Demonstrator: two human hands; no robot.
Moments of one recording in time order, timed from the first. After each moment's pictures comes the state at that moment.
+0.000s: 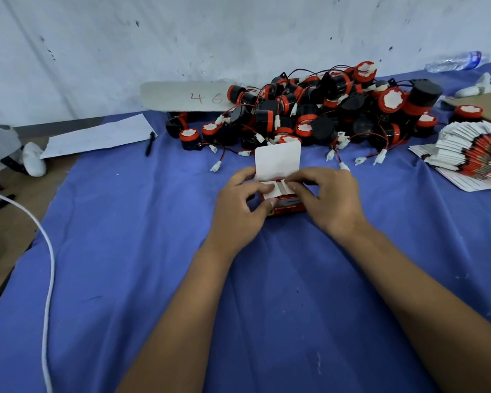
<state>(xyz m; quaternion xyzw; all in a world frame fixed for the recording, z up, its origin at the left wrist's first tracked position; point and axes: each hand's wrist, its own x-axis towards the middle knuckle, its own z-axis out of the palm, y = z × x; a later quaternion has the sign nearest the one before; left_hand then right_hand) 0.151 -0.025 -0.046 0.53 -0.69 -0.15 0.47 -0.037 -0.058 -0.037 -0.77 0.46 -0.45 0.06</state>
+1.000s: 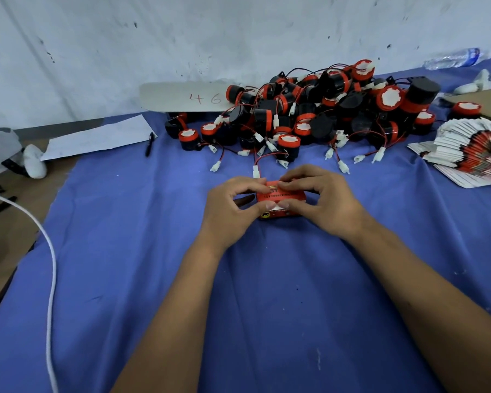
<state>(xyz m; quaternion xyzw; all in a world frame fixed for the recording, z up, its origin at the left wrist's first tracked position) 0.170 -0.029 -0.052 0.48 -0.68 -0.22 0.50 -0.049 -0.060 -0.040 -0.82 0.37 -0.41 0.18</state>
